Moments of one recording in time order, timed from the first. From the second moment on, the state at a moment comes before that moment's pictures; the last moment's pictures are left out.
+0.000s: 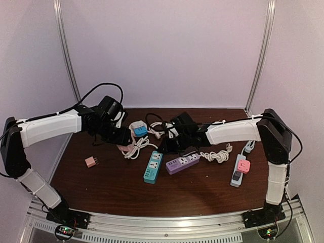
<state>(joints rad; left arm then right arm) -0.67 1.55 1.21 -0.65 -0.05 -0.37 0.84 2.00 1.35 -0.12 -0.25 0.63</state>
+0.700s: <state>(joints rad) -0.09 1.53 0.85 -0.02 0.35 -0.67 0.82 1.60 1.23 -0.21 -0.04 0.50</state>
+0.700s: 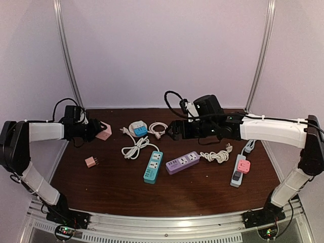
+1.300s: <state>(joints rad) 0.03 1.78 0.84 0.22 0.48 -0.75 0.82 1.52 1.16 -0.24 0.03 0.49</state>
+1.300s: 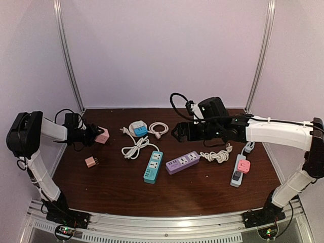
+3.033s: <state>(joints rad) 0.03 1.59 0.85 -0.21 0.12 -0.53 0.82 1.52 1.15 -0.24 0.03 0.47</state>
